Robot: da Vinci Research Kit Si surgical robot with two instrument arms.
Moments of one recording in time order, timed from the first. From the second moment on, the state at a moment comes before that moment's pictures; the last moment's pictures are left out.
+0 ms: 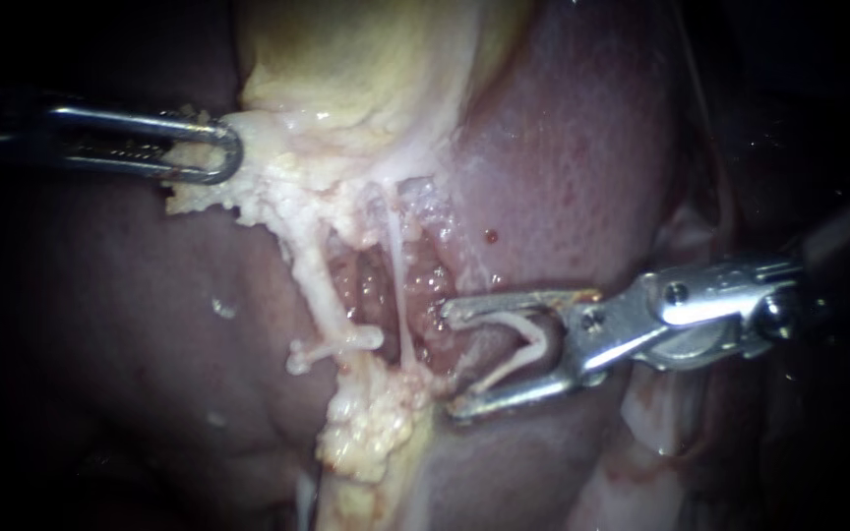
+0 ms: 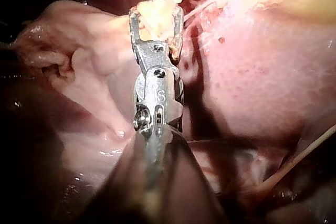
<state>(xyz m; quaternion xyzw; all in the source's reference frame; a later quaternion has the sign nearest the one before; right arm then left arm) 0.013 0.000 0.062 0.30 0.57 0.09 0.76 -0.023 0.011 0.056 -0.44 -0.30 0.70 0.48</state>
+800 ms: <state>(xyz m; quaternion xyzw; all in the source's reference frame) 0.017 0.002 0.070 0.34 0.58 0.12 0.73 -0.024 0.011 0.056 -0.44 -0.30 0.70 0.47</state>
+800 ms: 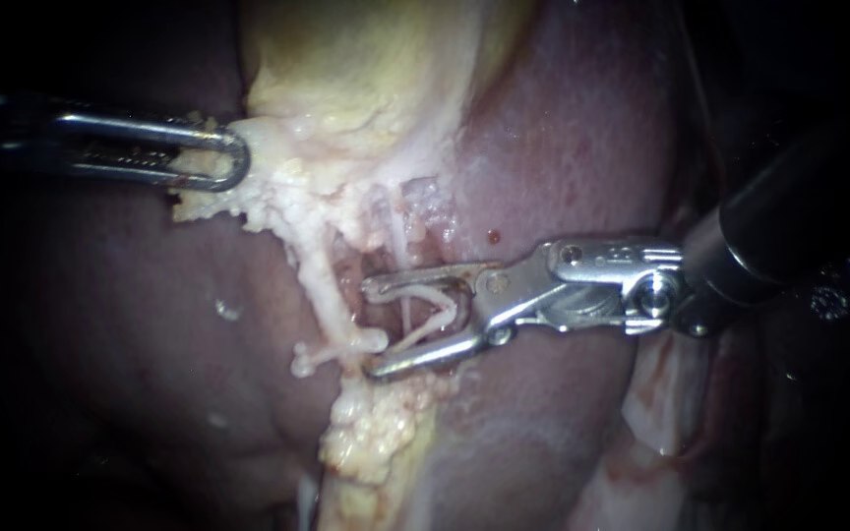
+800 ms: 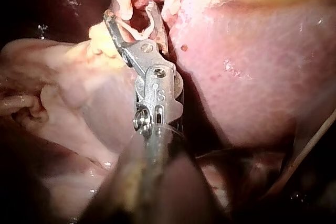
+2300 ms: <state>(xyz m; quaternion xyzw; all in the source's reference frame) 0.024 0.001 0.070 0.41 0.62 0.08 0.66 -0.024 0.011 0.056 -0.44 -0.30 0.70 0.47</state>
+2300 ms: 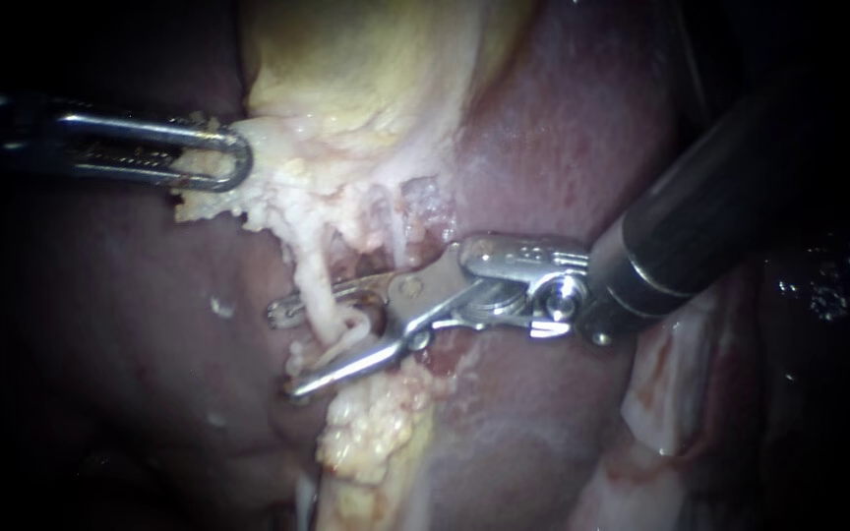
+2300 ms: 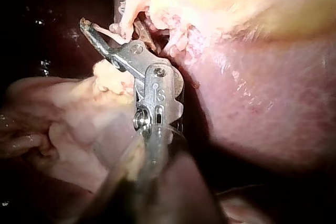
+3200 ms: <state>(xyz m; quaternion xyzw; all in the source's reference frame) 0.021 -0.003 0.065 0.45 0.60 0.10 0.65 -0.024 0.011 0.056 -0.44 -0.30 0.70 0.47</state>
